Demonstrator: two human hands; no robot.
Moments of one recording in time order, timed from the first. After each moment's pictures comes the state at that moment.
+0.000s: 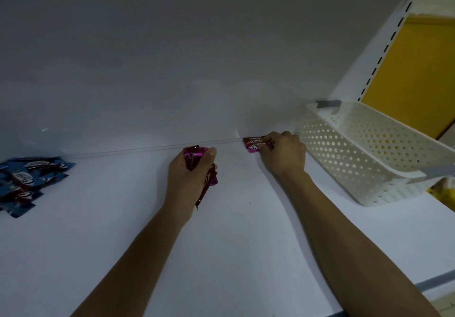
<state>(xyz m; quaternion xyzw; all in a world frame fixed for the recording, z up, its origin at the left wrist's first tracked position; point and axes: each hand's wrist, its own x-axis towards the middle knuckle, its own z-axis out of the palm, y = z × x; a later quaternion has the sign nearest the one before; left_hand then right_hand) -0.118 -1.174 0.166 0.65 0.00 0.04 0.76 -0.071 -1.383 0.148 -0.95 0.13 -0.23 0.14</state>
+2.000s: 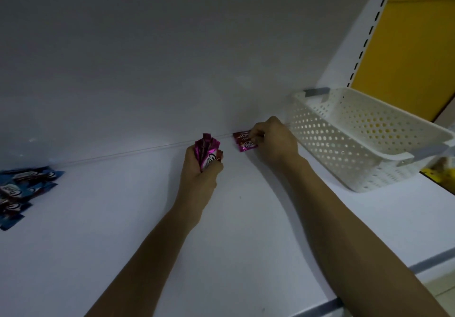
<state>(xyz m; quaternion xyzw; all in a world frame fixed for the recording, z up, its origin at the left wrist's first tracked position) -0.123 -1.201 0.158 0.67 -0.06 -0.04 0.74 -0.074 -1.391 0.162 -0.95 0.06 -0.20 0.23</state>
